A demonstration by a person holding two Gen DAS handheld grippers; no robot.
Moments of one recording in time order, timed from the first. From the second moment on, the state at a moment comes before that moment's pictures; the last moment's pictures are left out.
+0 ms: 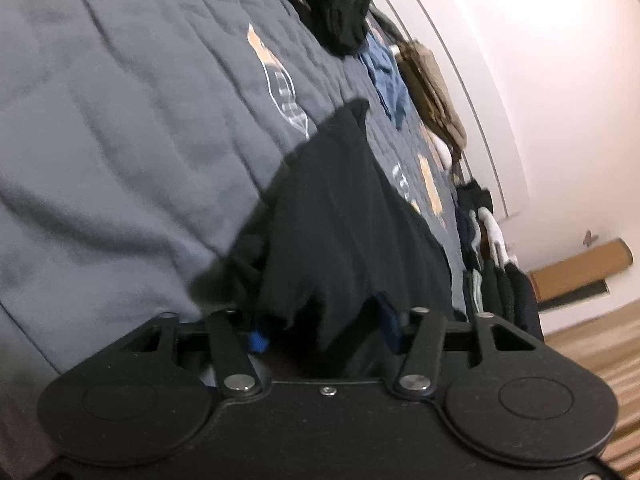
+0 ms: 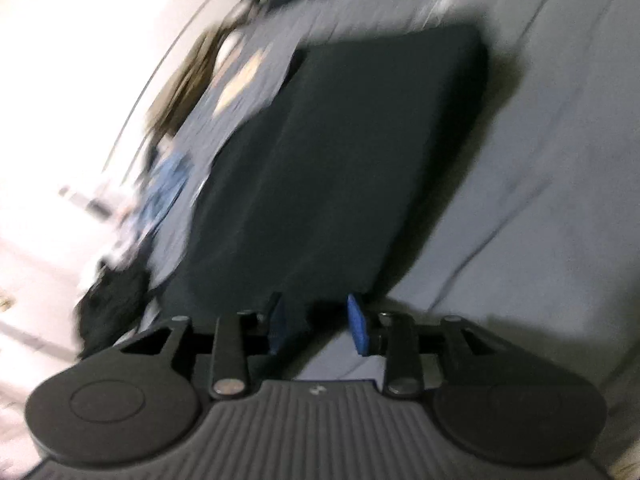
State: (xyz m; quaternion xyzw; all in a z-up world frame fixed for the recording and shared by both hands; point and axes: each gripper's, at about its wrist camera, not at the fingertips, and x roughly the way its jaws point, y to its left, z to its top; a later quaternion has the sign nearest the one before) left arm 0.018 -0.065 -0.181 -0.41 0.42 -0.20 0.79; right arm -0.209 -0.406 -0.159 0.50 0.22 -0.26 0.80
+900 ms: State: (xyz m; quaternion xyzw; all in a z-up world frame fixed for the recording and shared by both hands) left arm 0.019 -0.012 -0.128 -0.38 0.38 -0.24 0.81; right arm -0.254 -0.473 -0.158 0.62 0.07 -0.26 0.73
